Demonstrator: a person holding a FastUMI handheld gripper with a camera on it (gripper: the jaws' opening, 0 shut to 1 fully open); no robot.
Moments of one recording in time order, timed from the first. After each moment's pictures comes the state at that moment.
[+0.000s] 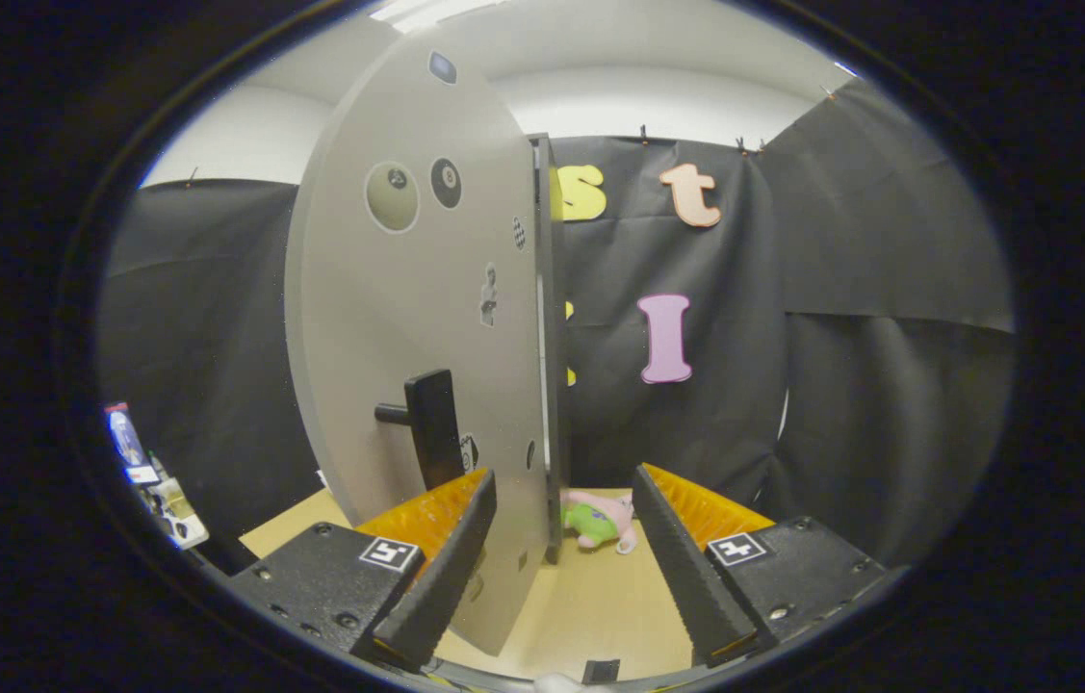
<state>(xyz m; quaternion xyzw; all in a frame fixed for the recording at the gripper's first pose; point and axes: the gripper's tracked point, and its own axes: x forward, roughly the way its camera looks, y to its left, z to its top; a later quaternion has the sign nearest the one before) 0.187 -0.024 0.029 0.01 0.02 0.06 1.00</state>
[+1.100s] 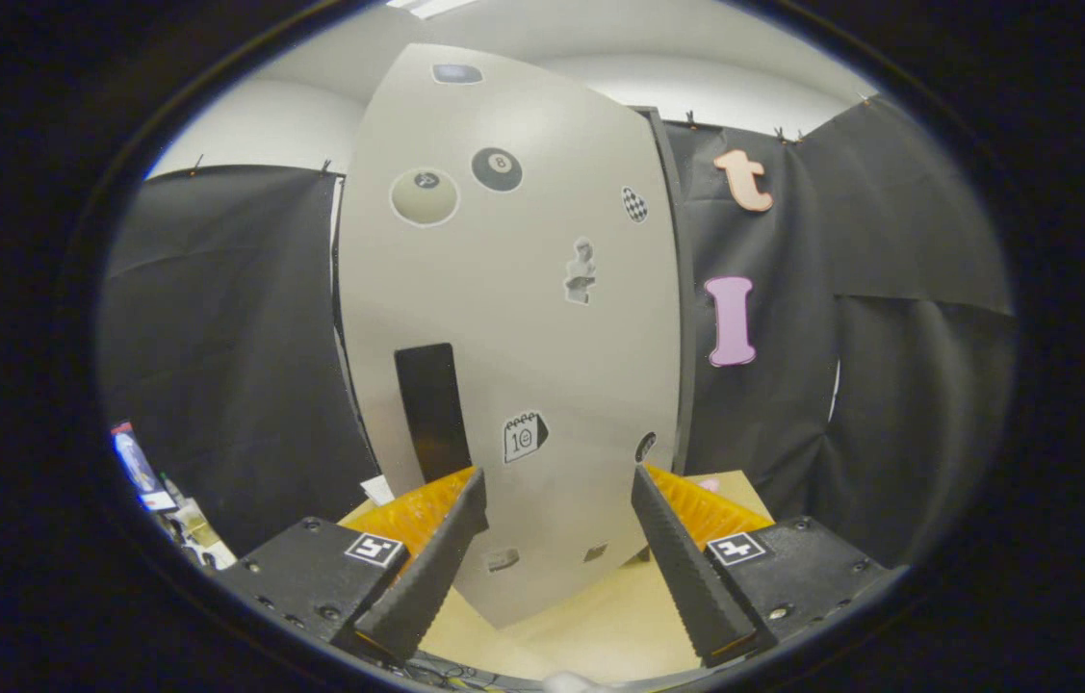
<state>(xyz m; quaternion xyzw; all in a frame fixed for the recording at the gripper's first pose) 0.211 0.152 0.017 0.03 0.04 0.09 0.99</state>
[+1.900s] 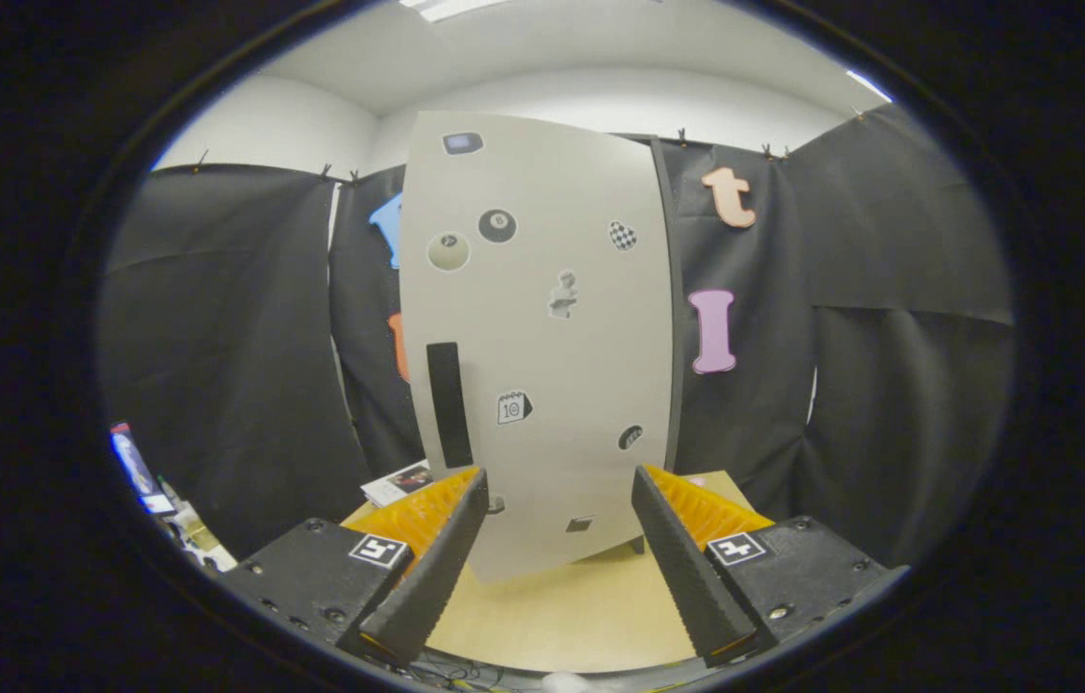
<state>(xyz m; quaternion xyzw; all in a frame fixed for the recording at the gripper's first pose) 0.149 0.162 0.029 0.03 0.02 0.05 1.00</state>
